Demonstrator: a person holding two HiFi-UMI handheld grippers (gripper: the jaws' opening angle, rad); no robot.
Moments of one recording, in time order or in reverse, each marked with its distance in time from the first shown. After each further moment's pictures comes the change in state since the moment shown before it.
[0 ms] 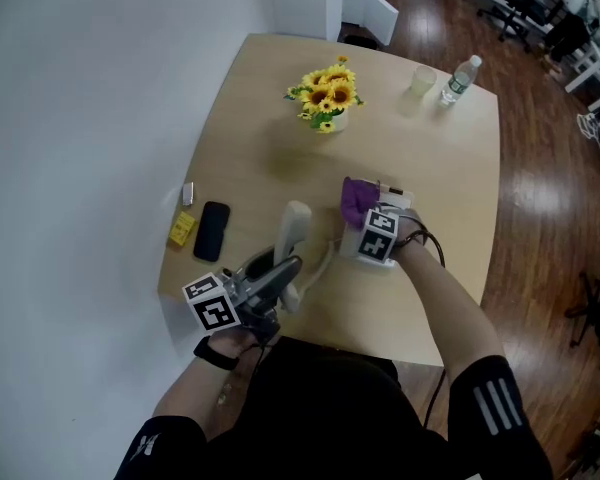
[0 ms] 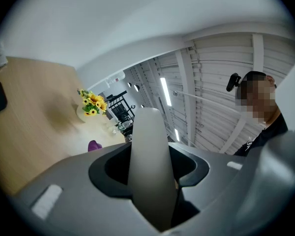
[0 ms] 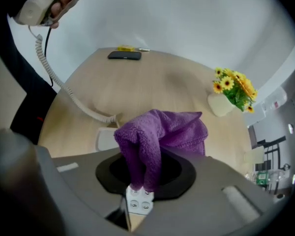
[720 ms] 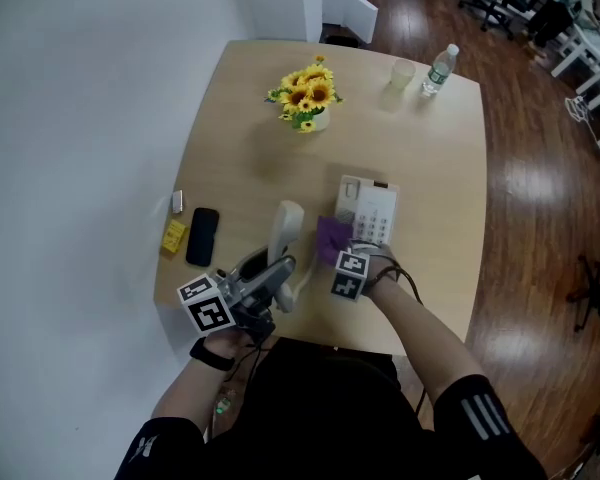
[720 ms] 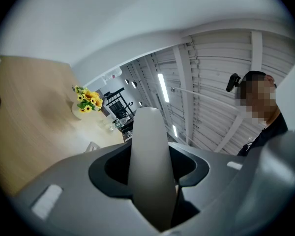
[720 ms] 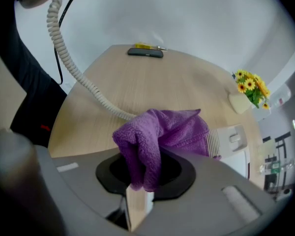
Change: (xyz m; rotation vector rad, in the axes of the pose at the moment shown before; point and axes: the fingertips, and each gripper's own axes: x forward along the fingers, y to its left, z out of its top) left arm 0.012 -0.008 -0.008 0.016 0.042 -0.026; right arm 0.023 0.108 0.005 0.016 -0.005 0.051
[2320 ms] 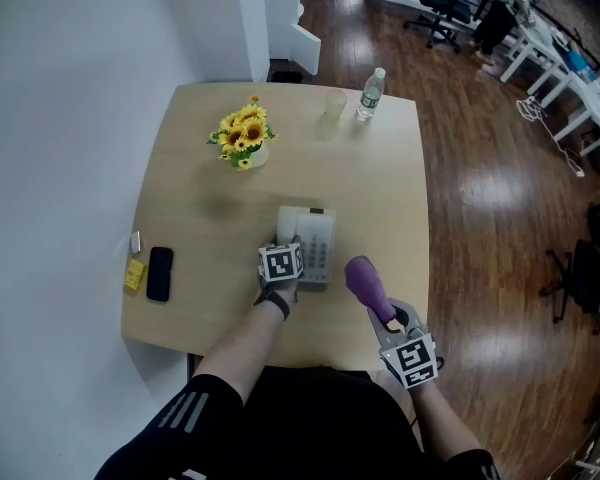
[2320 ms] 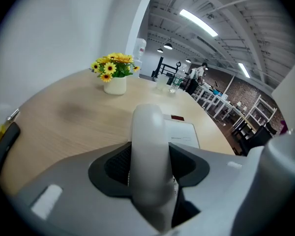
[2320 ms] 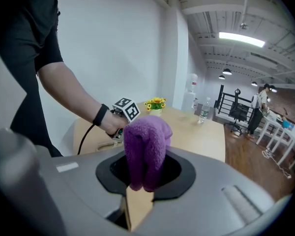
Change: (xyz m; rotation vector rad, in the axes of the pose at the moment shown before) left arm 0.160 0.219 -0.128 0.317 0.399 0.878; right arm -0.260 0.018 -0.149 0.714 -0.592 -0.447
